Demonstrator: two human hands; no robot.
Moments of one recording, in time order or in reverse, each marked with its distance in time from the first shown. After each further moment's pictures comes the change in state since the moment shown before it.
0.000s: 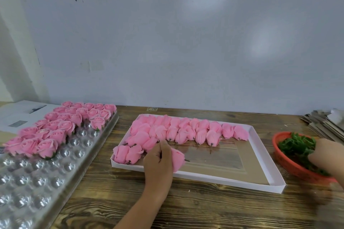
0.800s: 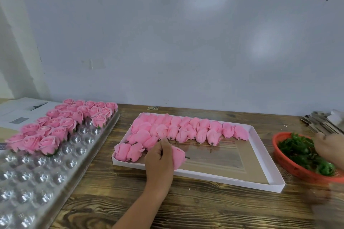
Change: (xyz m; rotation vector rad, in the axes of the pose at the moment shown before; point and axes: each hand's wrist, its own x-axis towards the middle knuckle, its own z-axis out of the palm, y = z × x) left_hand 0.001 0.001 0.001 0.011 -0.004 -0.042; right_hand -0.011 -0.017 -0.027 0.372 0.000 0.214
